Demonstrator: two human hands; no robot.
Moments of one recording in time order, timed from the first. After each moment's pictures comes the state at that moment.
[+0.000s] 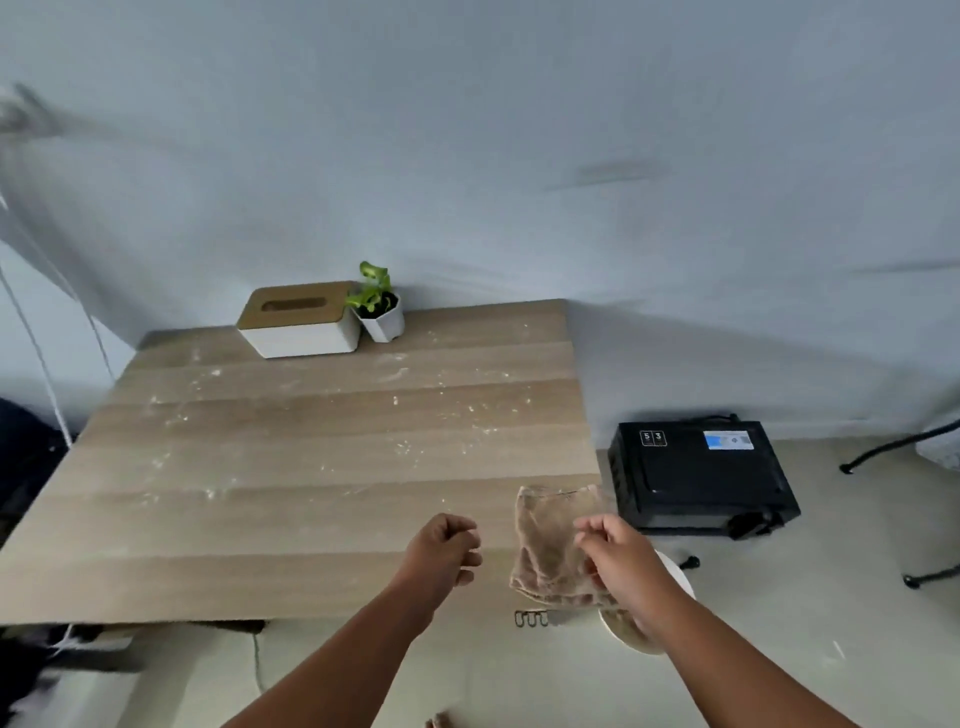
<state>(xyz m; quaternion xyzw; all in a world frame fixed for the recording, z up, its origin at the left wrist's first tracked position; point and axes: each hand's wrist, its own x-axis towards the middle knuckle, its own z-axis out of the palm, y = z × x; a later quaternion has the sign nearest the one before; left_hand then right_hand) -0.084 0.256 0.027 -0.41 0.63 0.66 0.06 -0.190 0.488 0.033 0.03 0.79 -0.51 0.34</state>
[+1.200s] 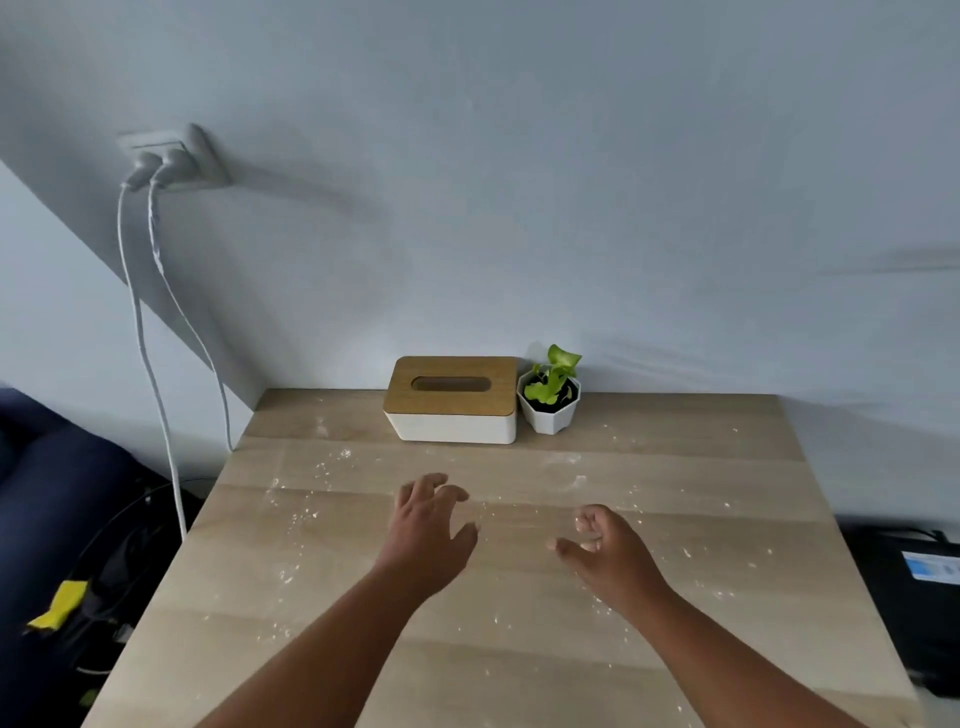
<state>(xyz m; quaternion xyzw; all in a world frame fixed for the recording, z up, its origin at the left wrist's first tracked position) -0.136 -0.130 0.068 -0.26 0.94 0.23 -0.01 -0.267 0.098 0.015 -0.16 0.85 -0.42 0.29</state>
